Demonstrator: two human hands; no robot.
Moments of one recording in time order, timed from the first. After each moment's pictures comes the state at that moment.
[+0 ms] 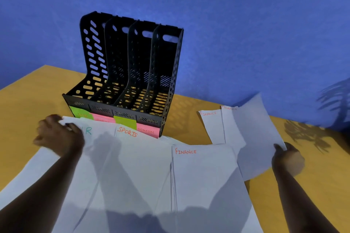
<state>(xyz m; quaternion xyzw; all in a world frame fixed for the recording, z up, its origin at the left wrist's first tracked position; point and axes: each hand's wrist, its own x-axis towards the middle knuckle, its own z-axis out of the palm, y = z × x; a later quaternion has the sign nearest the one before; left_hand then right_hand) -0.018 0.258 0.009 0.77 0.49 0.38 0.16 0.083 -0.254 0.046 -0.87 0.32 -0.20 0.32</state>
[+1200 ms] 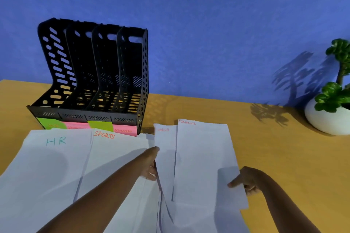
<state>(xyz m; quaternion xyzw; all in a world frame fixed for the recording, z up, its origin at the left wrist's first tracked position) -0.001 0.026 0.034 0.66 0.34 -0.35 0.58 -0.001 -0.273 0.030 -0.84 0.26 0.41 0.26</state>
